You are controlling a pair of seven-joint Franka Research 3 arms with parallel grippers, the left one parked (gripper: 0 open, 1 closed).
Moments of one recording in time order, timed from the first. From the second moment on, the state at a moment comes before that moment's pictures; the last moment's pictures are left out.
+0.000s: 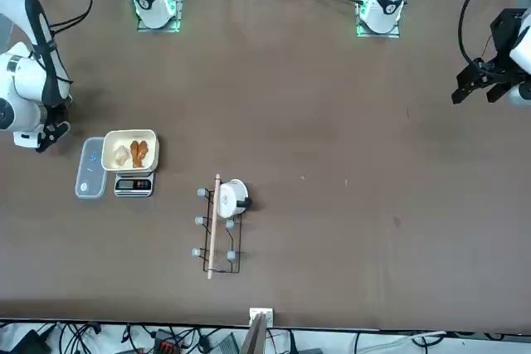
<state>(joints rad) -0.35 0.48 -0.16 -2.05 -0.55 2.25 -0.79</state>
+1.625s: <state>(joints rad) -0.24 0.50 -0.14 -1.98 -0.46 2.22 -0.74</state>
